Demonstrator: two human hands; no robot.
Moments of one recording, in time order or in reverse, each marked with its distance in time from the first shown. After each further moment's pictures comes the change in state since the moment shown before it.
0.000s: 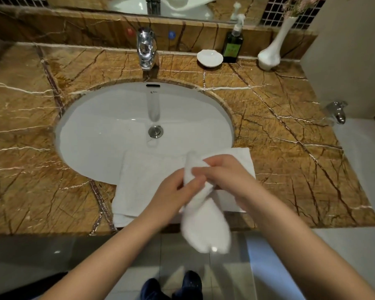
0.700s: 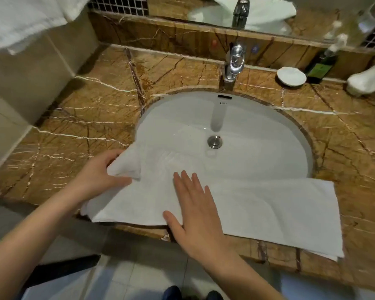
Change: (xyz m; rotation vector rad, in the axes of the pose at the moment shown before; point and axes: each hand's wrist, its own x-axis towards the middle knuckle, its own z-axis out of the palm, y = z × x) left_hand -0.053 -0.037 -0.271 0.473 0.408 -0.170; right_hand 0.038 0.046 0.199 -0.873 -0.018 -0.561
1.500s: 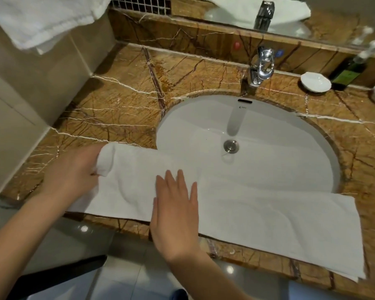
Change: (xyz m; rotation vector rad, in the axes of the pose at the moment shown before) left_hand 0.017 -0.062 -0.067 0.775 0.155 0.008; right_hand 0.054 -0.092 0.033 -0.081 0.054 0.060
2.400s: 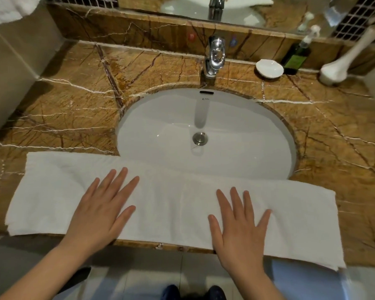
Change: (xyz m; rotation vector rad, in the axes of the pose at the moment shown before) left_hand -0.052 0.085 0.068 0.065 -0.074 0.431; right_hand -0.091 0.149 -0.036 -0.243 0.027 0.470
